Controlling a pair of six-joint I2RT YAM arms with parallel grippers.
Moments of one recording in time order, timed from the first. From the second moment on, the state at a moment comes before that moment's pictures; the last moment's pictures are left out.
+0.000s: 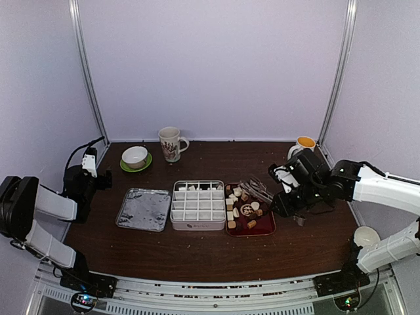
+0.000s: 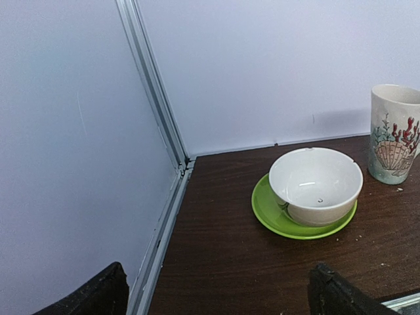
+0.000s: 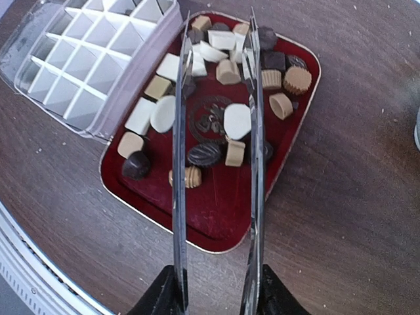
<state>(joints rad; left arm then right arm) 0.02 1.42 0.33 0.97 -0.11 0.19 0.81 1.20 0.93 -0.70 0.09 0.29</state>
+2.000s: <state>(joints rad) 0.02 1.42 0.33 0.97 -0.11 0.19 0.87 1.62 1.22 -0.43 -0.26 0.31</state>
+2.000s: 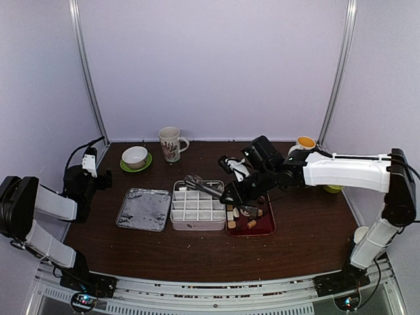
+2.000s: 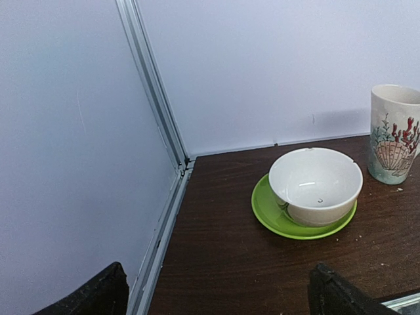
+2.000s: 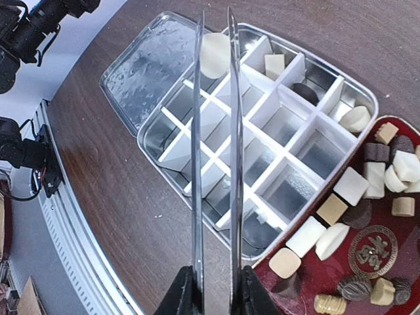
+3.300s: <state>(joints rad) 0.02 1.42 0.33 0.97 -0.11 0.19 0.89 1.84 1.37 -0.33 -0.18 0.32</state>
